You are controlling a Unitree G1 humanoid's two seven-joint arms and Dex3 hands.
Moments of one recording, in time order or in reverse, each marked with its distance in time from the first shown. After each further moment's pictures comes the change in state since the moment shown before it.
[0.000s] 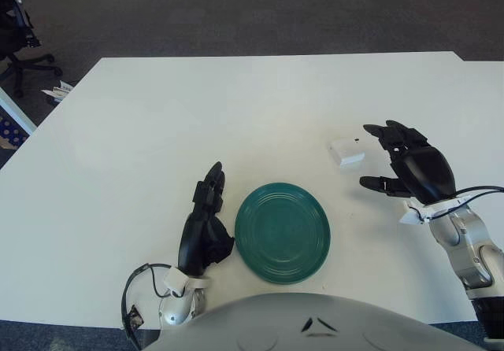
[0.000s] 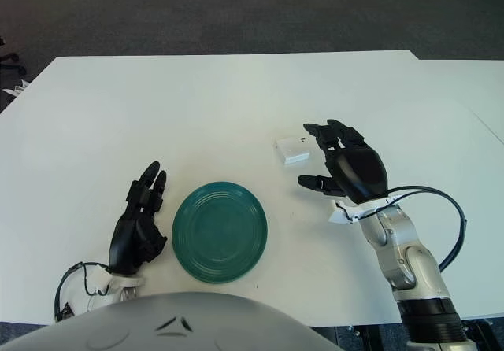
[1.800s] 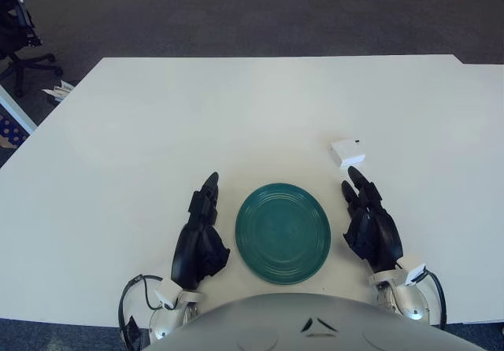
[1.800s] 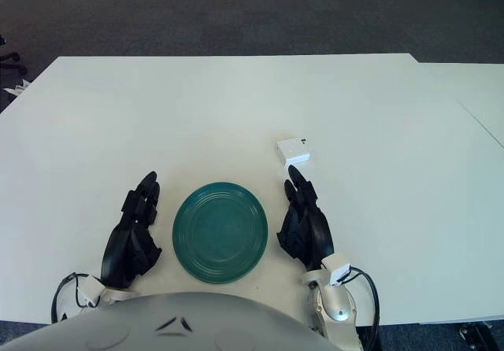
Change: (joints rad) left arm 0.105 0.049 -0.002 -0.119 -0.001 0.126 0.004; right arm 0.468 0.557 0.113 -0.083 0.937 0.047 0.257
